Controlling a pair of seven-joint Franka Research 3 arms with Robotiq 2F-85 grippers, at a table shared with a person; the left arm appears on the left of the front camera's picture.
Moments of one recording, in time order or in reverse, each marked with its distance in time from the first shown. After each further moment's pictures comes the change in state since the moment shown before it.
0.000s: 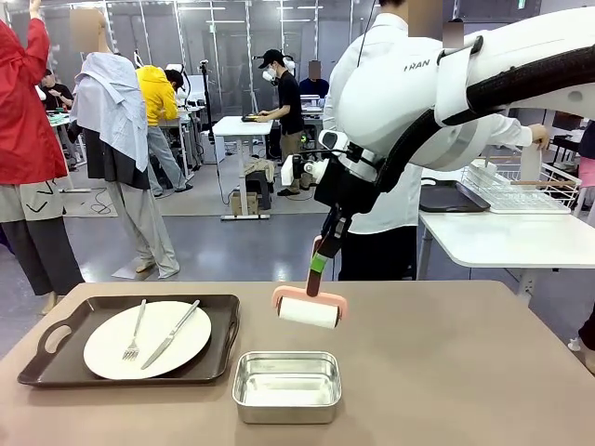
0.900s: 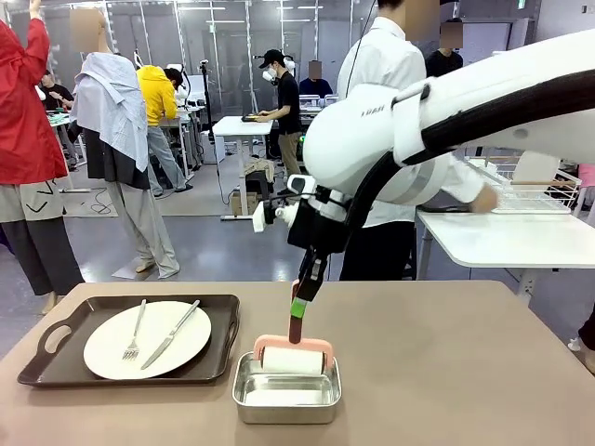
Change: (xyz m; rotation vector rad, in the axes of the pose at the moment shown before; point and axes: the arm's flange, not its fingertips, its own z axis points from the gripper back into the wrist) left arm 0.000 0.000 0.000 0.000 0.000 0.000; right arm 0.015 0.026 -0.078 0.154 0.083 0.035
